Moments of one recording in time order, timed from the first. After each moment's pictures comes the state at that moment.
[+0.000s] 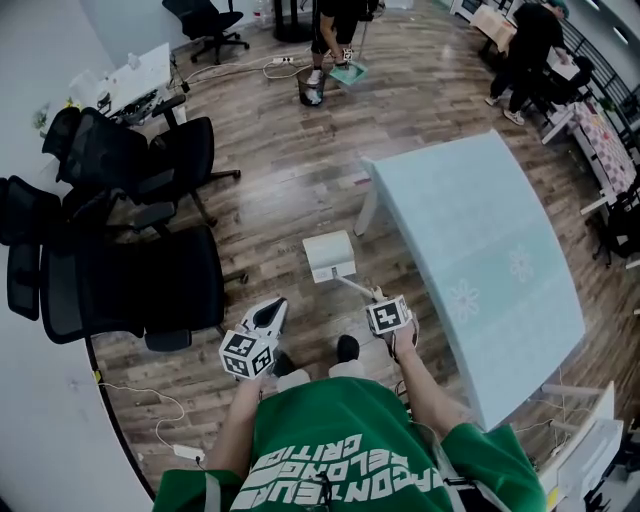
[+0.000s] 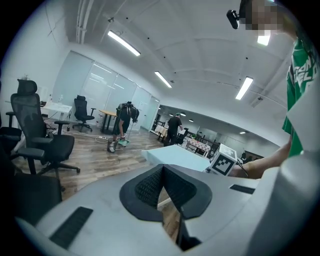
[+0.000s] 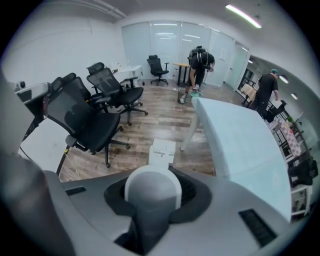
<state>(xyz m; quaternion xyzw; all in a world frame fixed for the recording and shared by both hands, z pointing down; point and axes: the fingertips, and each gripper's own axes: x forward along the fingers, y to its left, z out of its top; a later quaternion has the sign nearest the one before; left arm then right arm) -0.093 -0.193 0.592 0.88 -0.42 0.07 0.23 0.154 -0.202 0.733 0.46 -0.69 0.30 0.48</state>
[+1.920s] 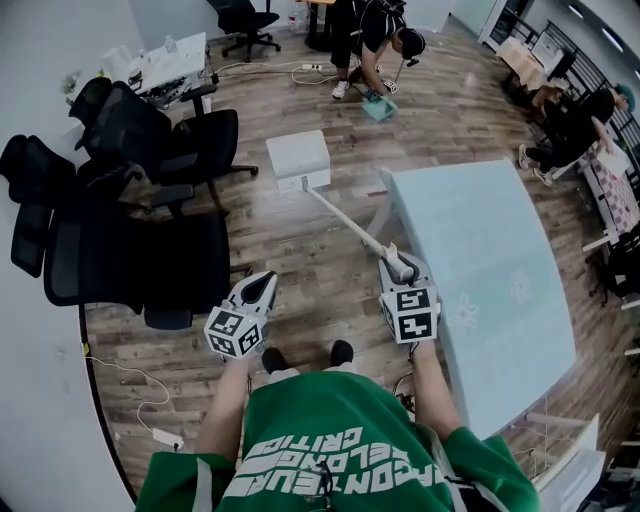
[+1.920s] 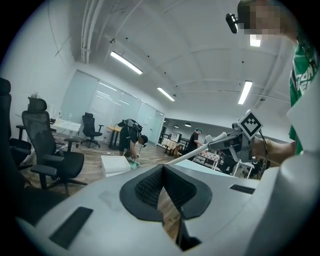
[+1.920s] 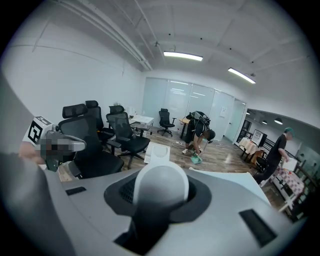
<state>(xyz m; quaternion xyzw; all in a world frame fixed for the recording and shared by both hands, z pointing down) -0.147 -0.201 0.526 0.86 -0.47 0.01 0.17 0.083 -0.252 0.468 0.50 -0.81 0.07 0.31</state>
